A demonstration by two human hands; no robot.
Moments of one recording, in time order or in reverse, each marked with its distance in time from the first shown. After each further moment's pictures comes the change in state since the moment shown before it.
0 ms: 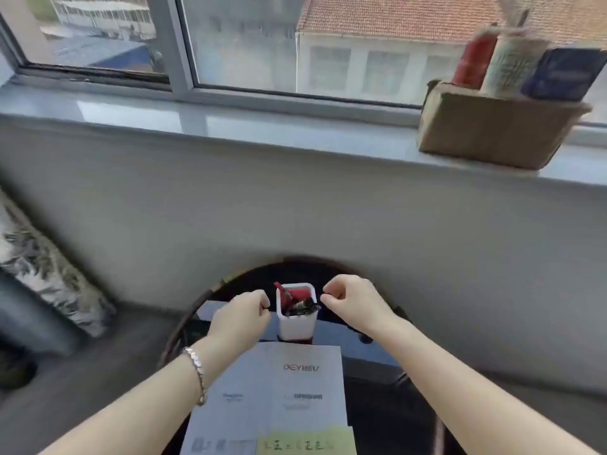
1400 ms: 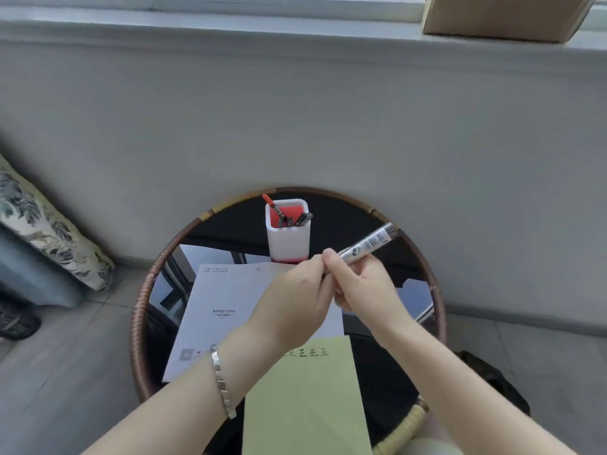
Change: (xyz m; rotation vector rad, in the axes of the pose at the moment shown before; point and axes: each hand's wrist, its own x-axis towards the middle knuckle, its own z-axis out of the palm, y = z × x) left_hand -0.093 0.044 0.103 -0.275 0.224 0.577; right_hand -0.104 0.046 0.076 0.827 0.106 0.001
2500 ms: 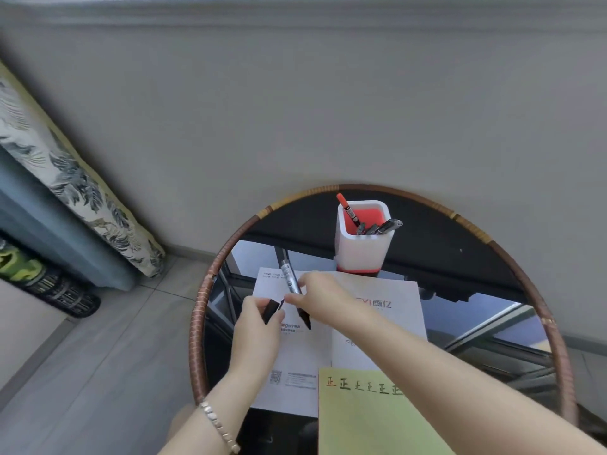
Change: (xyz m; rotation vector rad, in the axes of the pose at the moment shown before) left_hand -0.056 -0.155 -0.010 -0.286 0.280 -0.931; right_hand 0.112 0.077 0.141 -0.853 -0.424 0.090
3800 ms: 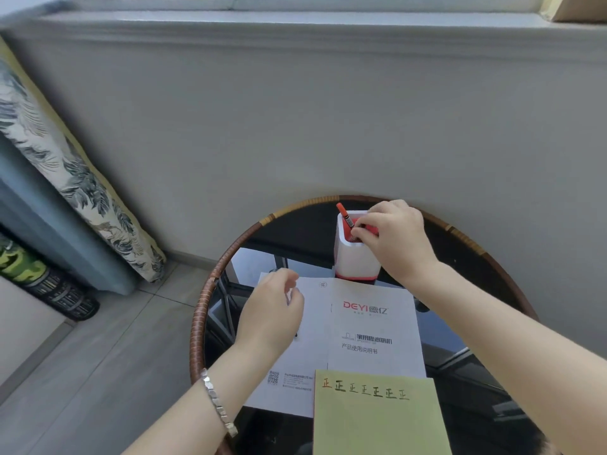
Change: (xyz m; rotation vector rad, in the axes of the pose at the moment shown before) left_hand -0.013 0.055 -0.012 0.249 -0.056 0.336; right_hand -0.019 0.035 -0.104 -0.421 0.783 -0.383
